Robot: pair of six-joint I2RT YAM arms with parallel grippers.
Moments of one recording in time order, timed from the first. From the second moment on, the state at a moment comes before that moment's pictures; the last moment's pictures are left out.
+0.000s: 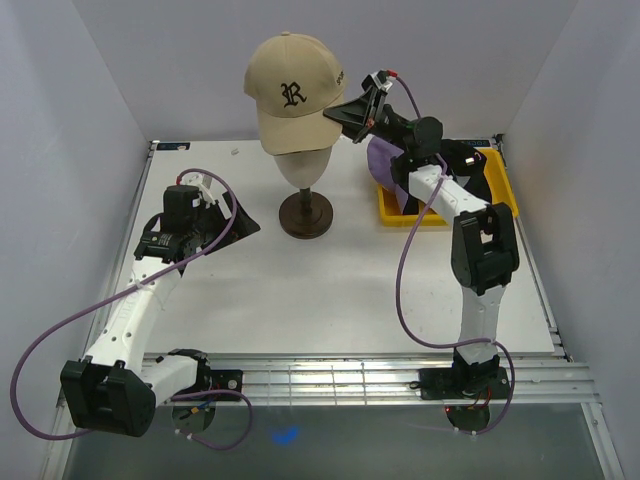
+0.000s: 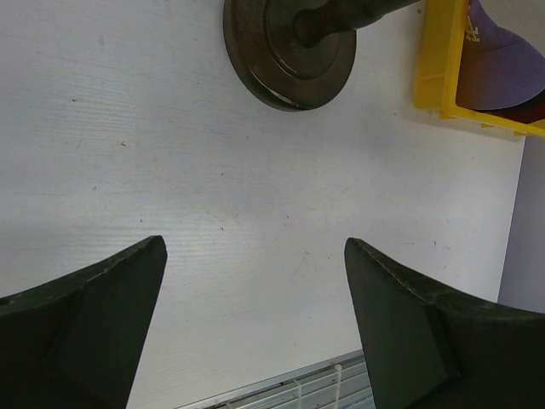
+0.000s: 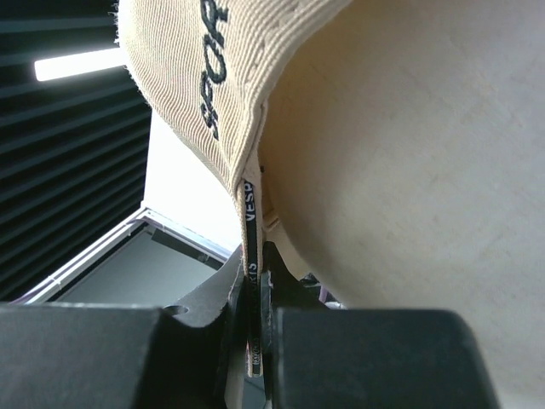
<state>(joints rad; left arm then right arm) -0.15 1.09 0.98 -0.58 0.24 -0.55 0.38 2.02 1.67 1.15 -0.88 1.99</state>
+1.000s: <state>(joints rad) -0.15 1.11 0.98 -0.57 0.22 -0.54 0.38 1.97 1.45 1.25 -0.89 2.01</state>
